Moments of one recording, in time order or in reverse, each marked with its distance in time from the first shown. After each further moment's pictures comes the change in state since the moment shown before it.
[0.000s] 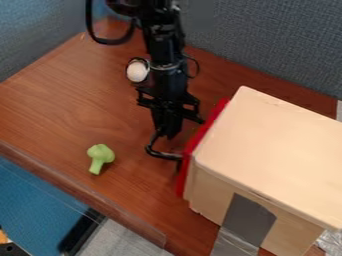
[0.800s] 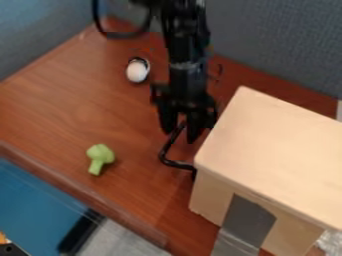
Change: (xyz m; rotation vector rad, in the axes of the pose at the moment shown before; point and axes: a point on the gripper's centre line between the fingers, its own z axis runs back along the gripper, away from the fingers) arm -0.013 -0.022 0.034 0.093 -0.063 0.001
